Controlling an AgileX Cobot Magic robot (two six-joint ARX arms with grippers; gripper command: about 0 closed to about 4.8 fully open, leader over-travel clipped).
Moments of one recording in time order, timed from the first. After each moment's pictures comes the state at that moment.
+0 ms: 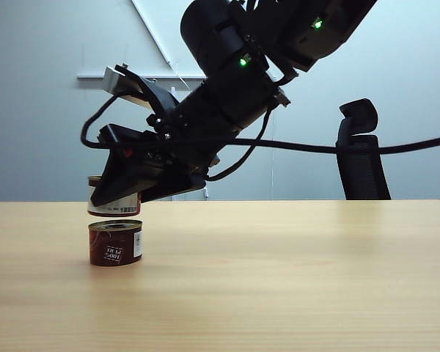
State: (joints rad) left arm -0.37 0.23 0.01 -0.02 0.02 0.01; right arm 0.78 1.86 1.11 0.12 -0.27 -0.13
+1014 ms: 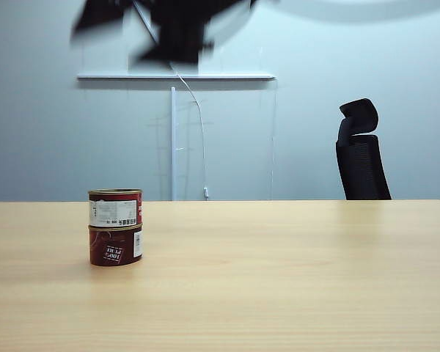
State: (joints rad) left arm -0.13 0.08 0.01 -0.03 0.02 0.01; right arm 0.78 1.65 1.26 0.21 -0.24 0.04
